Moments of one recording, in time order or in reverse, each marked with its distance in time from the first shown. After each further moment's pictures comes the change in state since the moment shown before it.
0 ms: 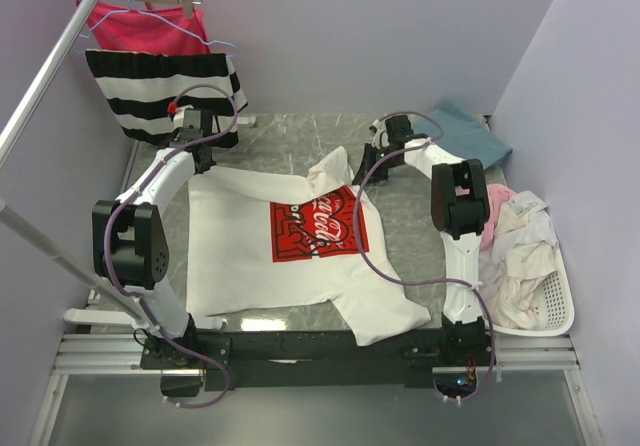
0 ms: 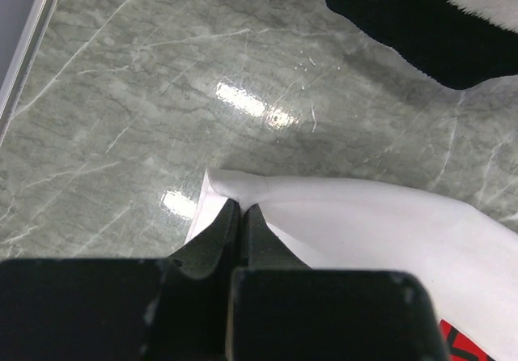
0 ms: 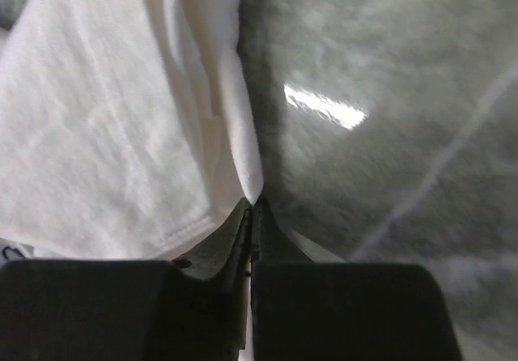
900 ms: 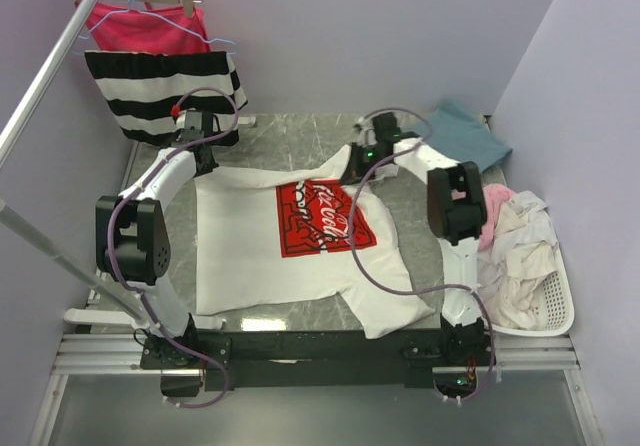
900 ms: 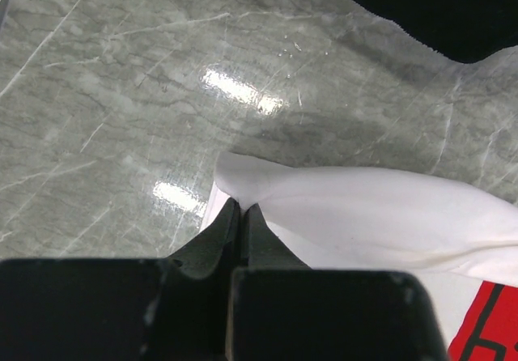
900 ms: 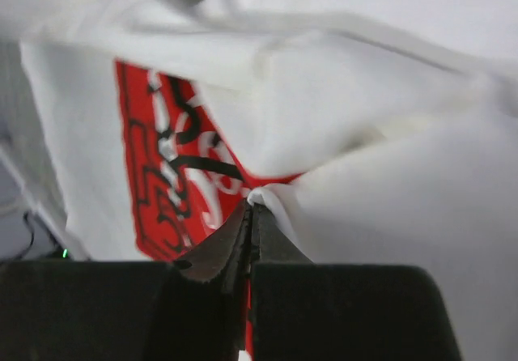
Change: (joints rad) left arm 0.006 0.033 0.000 0.008 0.055 0.000; right arm 0.046 -0.121 -0.071 0.051 0.026 0.046
